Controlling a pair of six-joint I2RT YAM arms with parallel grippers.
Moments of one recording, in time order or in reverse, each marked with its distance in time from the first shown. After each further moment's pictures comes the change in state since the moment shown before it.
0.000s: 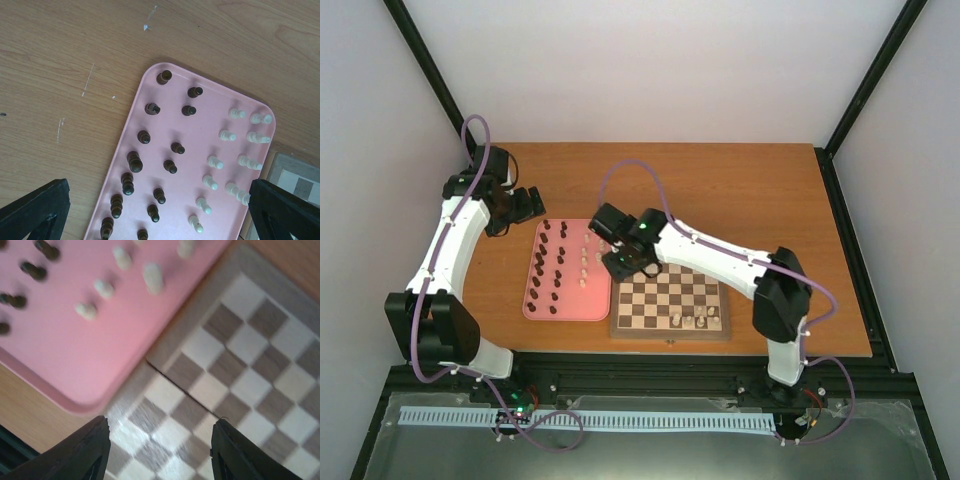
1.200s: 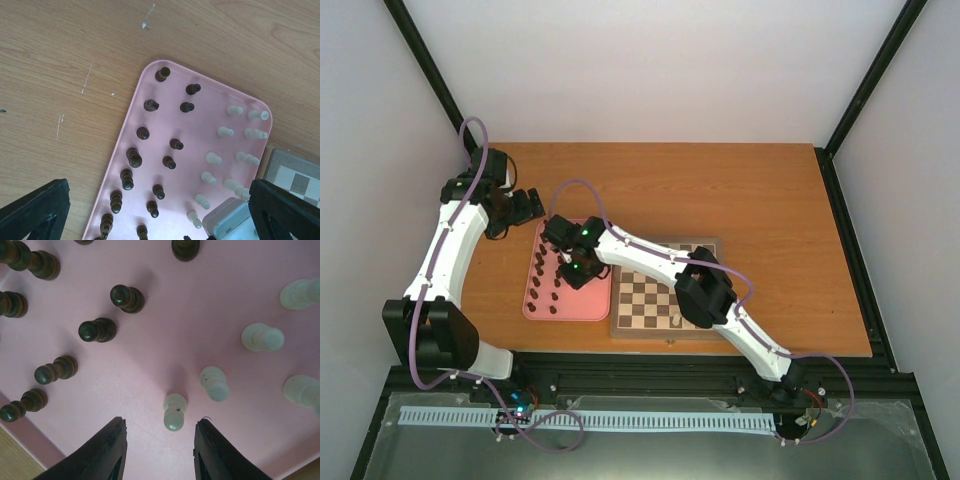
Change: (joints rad) left arm 0.000 -0.035 -0.023 0.002 0.016 0.000; right arm 0.056 0.576 0.594 -0.048 -0.156 -0.084
